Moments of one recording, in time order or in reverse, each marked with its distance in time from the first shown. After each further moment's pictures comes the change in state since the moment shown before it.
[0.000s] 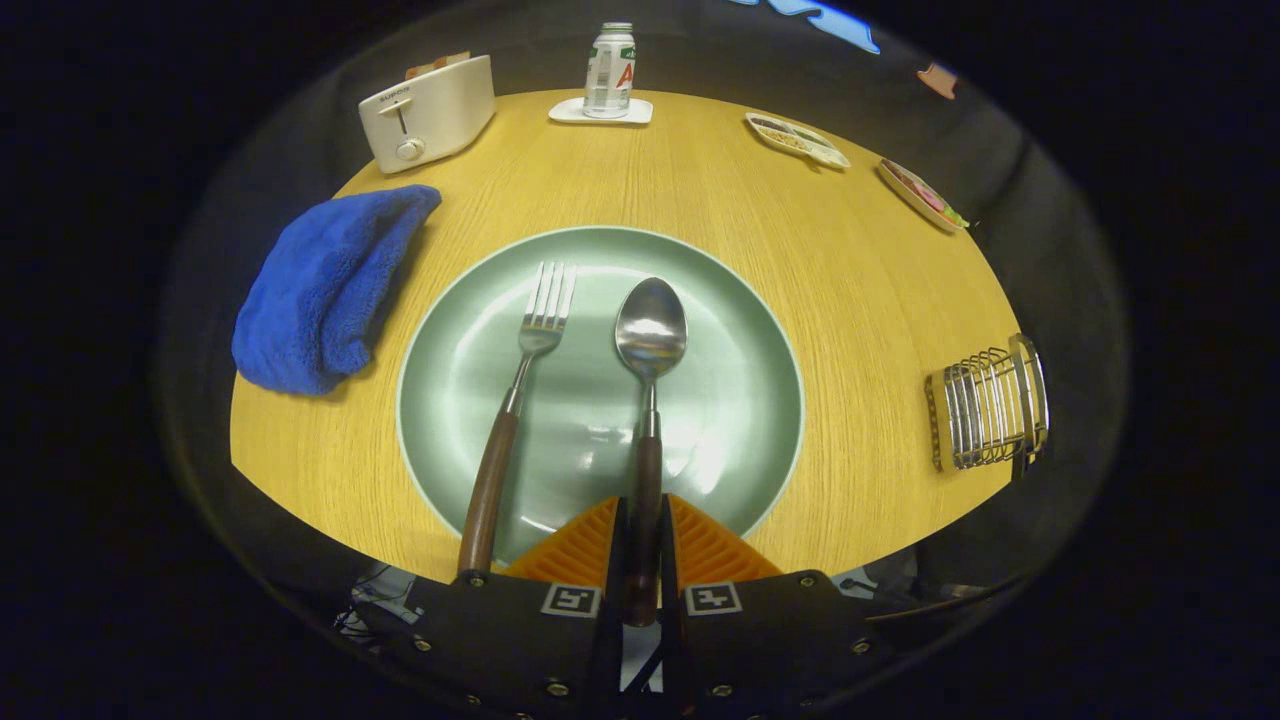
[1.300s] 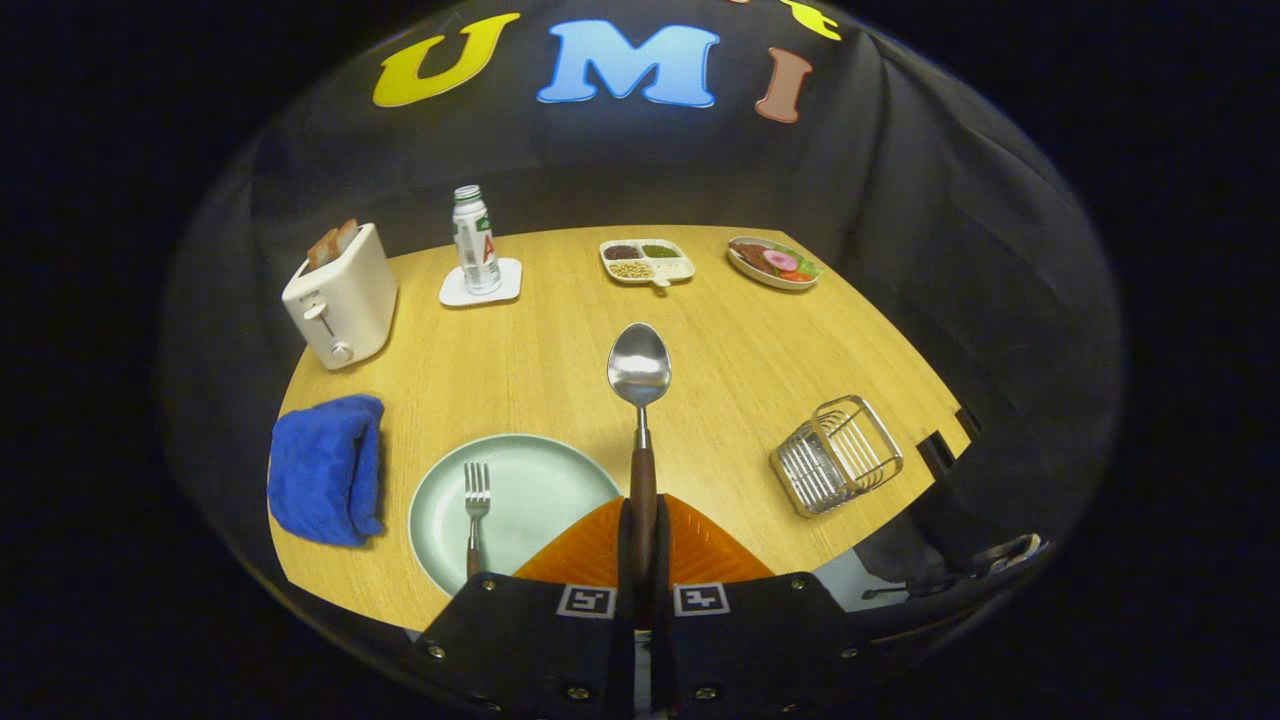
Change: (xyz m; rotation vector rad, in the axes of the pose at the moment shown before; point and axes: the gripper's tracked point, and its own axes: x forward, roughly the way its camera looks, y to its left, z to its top) arm -0.105 -0.101 0.080 0.319 -0.351 -0.181
